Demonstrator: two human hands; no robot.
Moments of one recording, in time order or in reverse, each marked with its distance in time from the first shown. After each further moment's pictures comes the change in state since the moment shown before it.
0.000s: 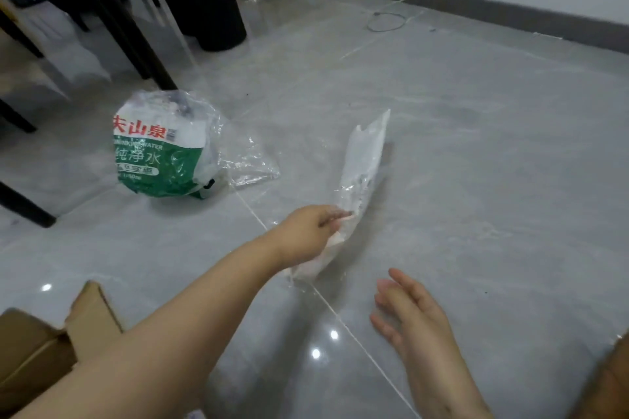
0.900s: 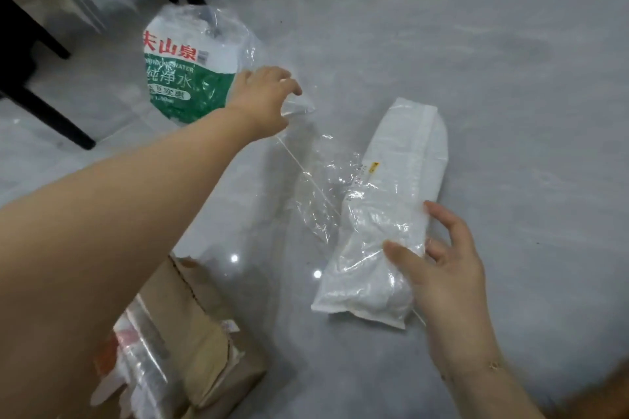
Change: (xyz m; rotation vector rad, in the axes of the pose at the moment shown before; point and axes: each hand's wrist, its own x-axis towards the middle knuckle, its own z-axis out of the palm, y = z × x) left_hand 0.045 -0.081 -0.100 0.867 0.350 -0.019; right_hand -0.015 0.017 0.011 -0.131 -0.059 -0.197
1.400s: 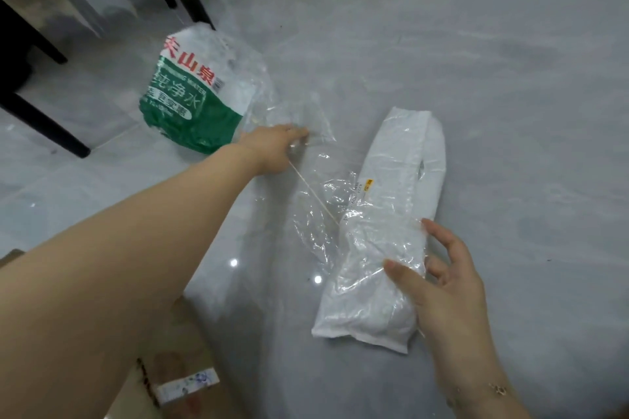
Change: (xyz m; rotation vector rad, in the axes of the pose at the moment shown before) left_hand -0.003 0.001 0.050 -0.126 -0.342 -0.043; right_hand 0.008 0.006 0.002 0.004 -0.020 0.027
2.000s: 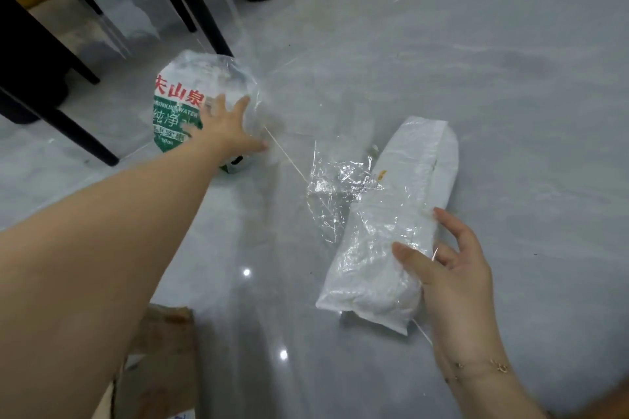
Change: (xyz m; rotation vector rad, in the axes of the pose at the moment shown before) left_hand -0.033 -0.041 -0.040 -0.068 0.180 -0.420; right_hand -0.007 -0.017 -0.008 0.137 0.027 -0.017
